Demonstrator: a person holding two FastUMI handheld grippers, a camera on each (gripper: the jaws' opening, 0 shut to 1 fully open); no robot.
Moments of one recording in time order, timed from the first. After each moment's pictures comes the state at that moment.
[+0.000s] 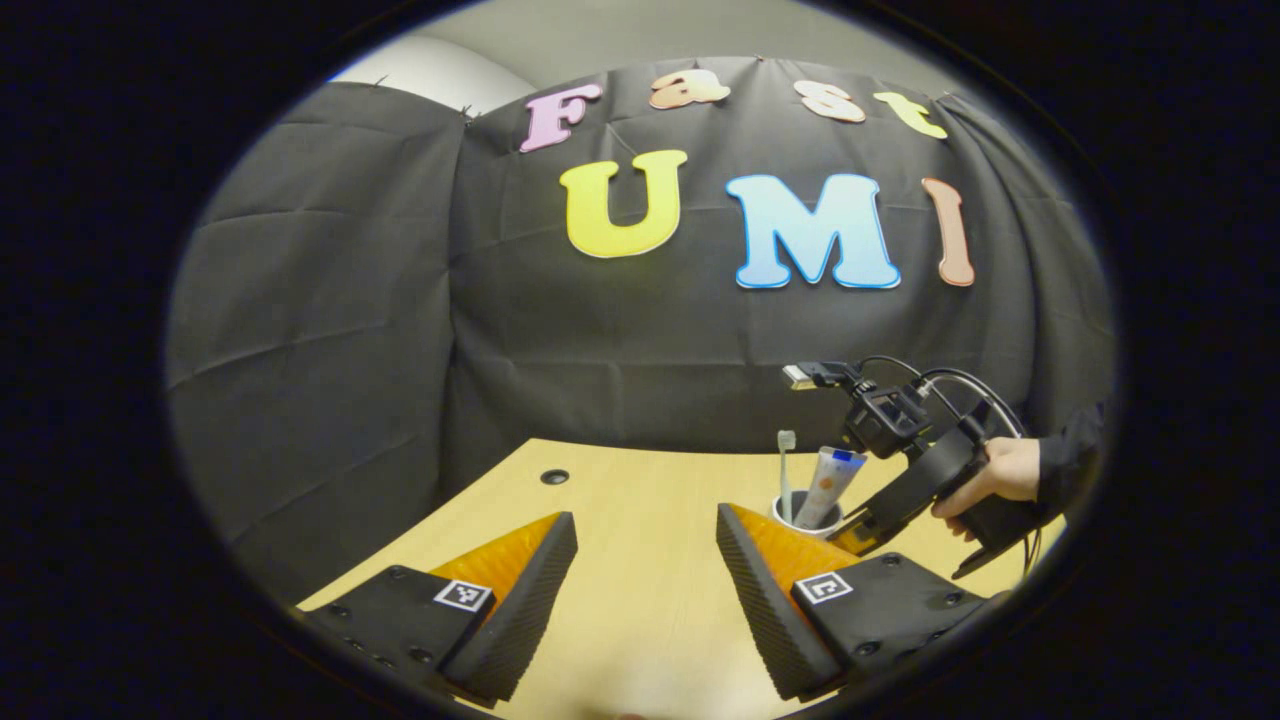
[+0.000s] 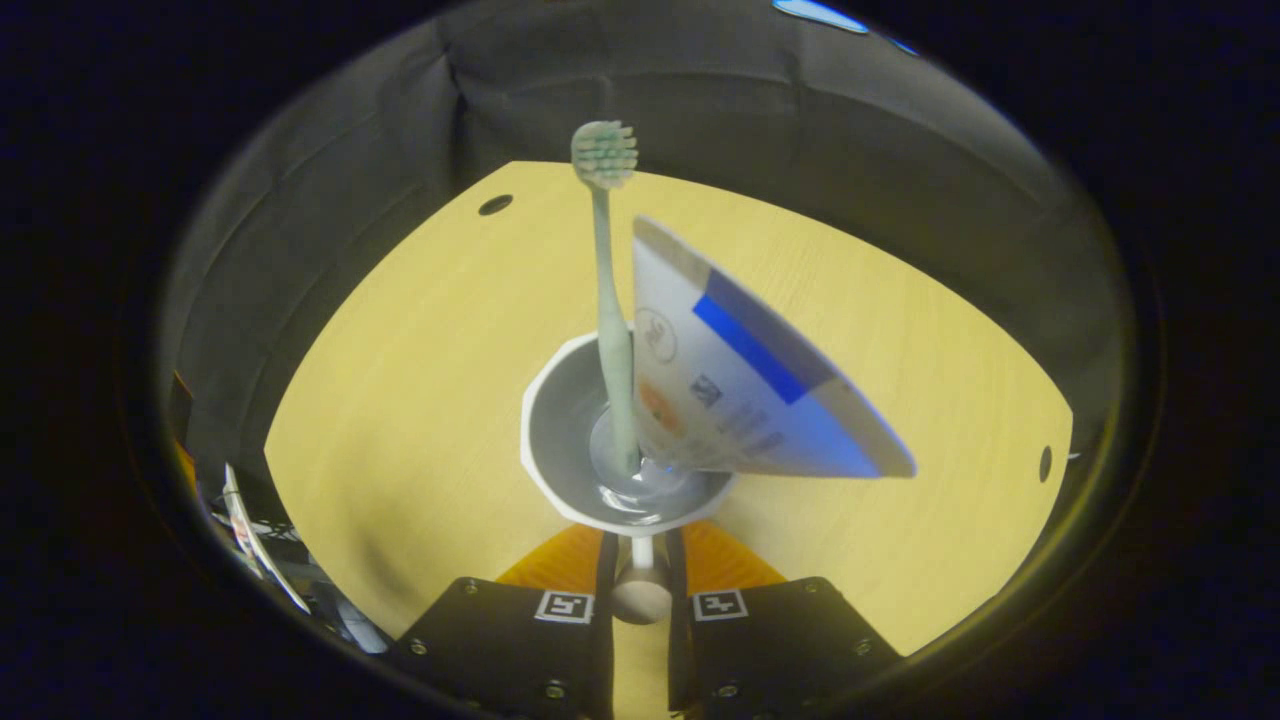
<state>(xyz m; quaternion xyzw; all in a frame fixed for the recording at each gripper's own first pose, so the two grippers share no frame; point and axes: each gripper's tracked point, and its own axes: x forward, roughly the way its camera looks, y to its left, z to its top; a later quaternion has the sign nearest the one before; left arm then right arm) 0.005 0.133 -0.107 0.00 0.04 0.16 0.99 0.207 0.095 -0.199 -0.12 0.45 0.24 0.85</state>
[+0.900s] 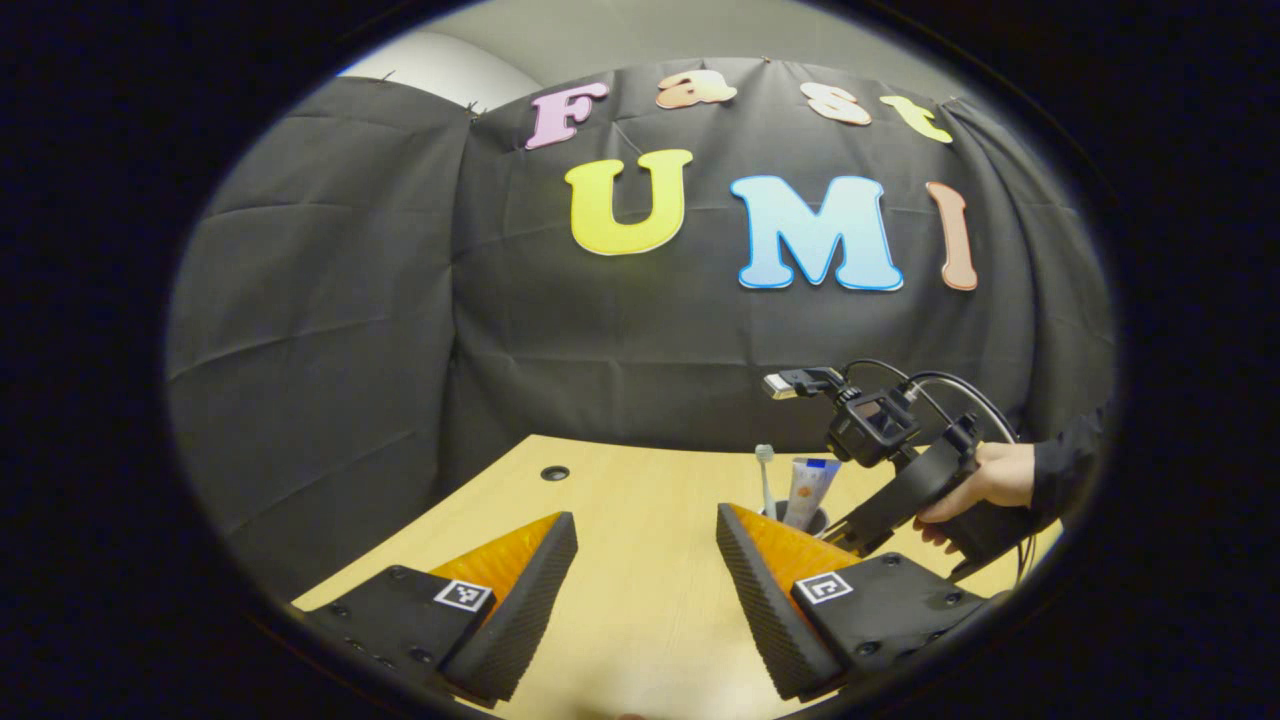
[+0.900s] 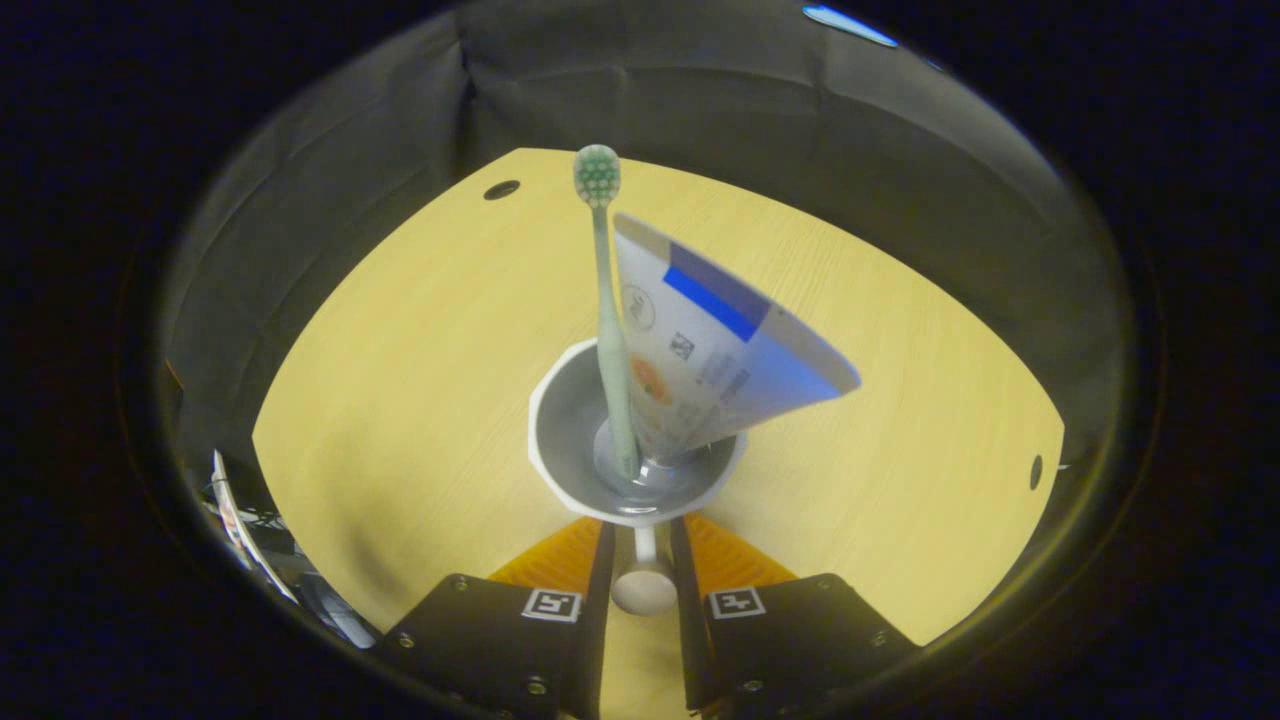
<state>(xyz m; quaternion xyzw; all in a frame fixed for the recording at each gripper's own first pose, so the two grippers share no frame) 0.004 0.133 -0.110 0.00 0.04 0.15 0.99 0.207 0.091 -0.192 -0.14 0.45 0.23 0.85</state>
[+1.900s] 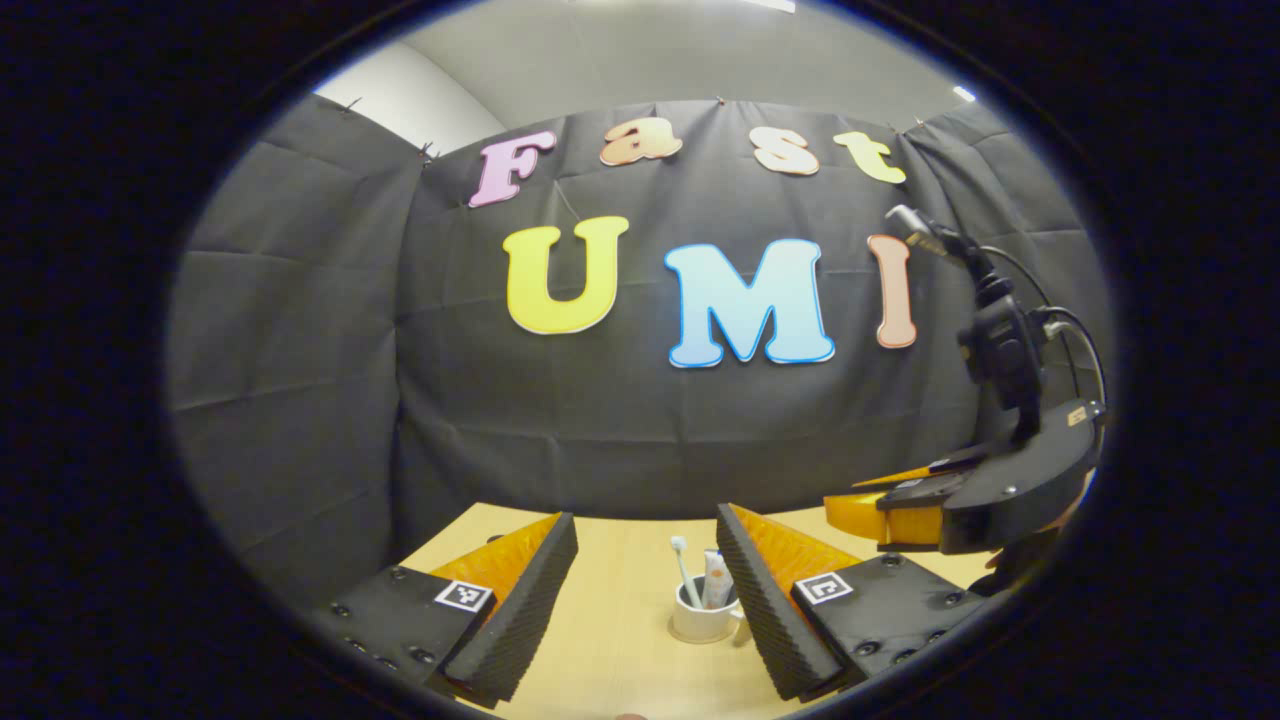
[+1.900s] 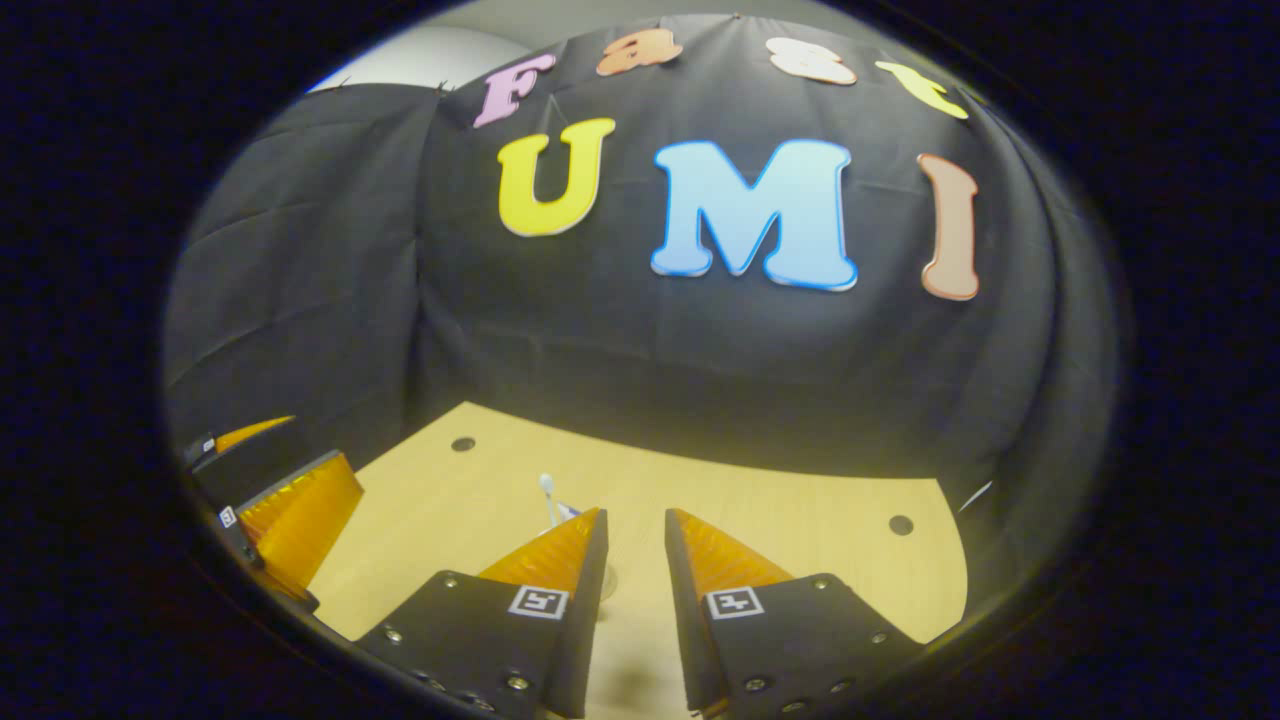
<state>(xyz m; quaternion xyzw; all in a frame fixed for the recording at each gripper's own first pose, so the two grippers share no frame) 0.013 0.040 0.025 0.02 -0.05 0.07 1.00 0.129 0.009 0.043 -0.04 0.07 0.11 0.99</state>
